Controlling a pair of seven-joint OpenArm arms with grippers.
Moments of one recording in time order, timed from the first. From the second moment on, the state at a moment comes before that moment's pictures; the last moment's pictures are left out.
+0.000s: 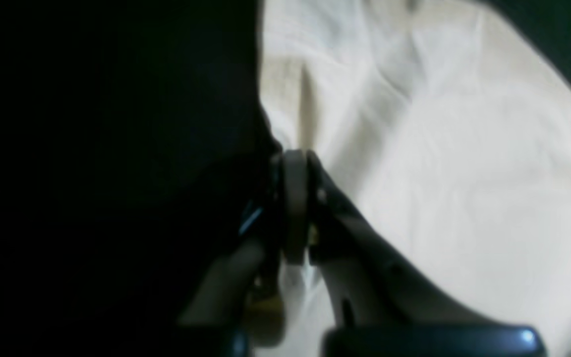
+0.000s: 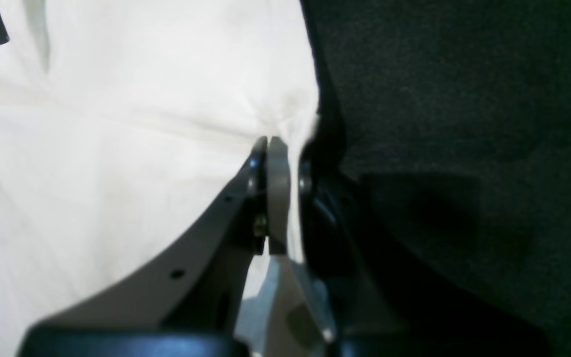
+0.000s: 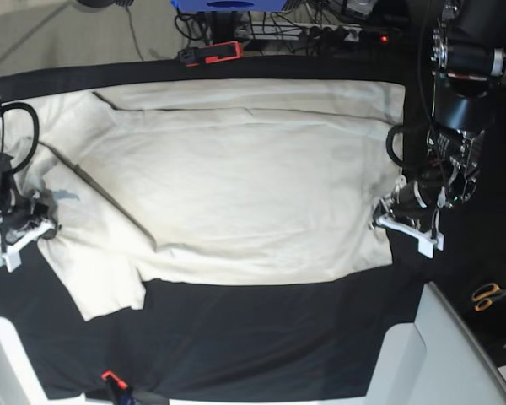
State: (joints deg) left arm -14.7 -22.5 3.2 44.1 -46.7 -9.1 32.3; right arm 28.4 25.4 -6.5 18.1 33.1 28.6 -17.7
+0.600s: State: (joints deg) left arm -1.1 -22.2 -9.9 60.8 -45.6 -2.4 40.6; right arm 28.2 25.0 -6.5 18.1 33.1 28.6 -17.7
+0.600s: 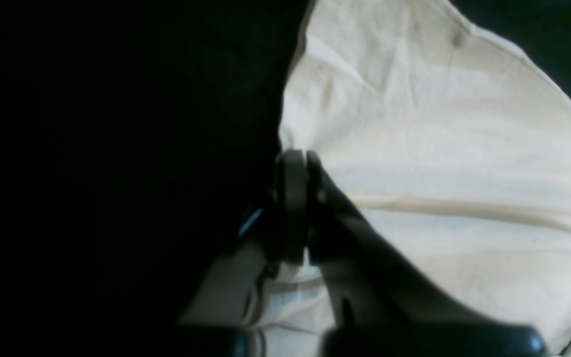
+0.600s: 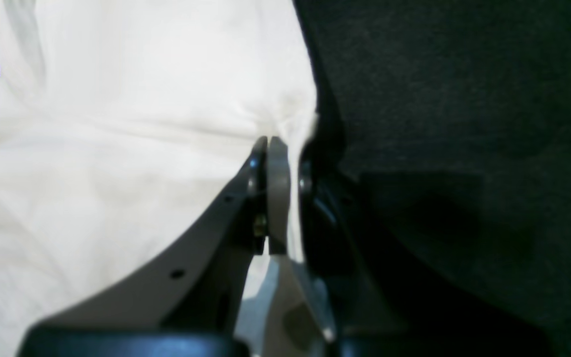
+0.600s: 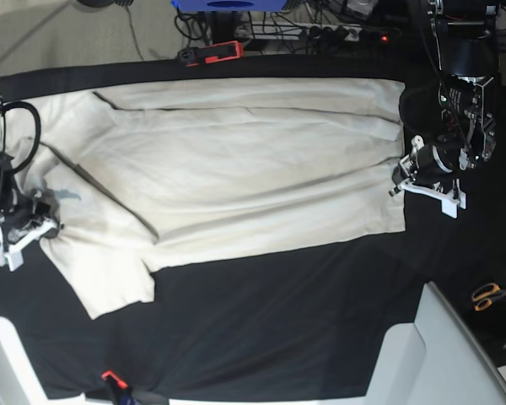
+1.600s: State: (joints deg) left arm -11.6 -24.1 -9.8 53.2 -43.6 -1.8 40.6; right arm 28.1 25.0 -6.5 18.1 33.1 28.6 -17.7
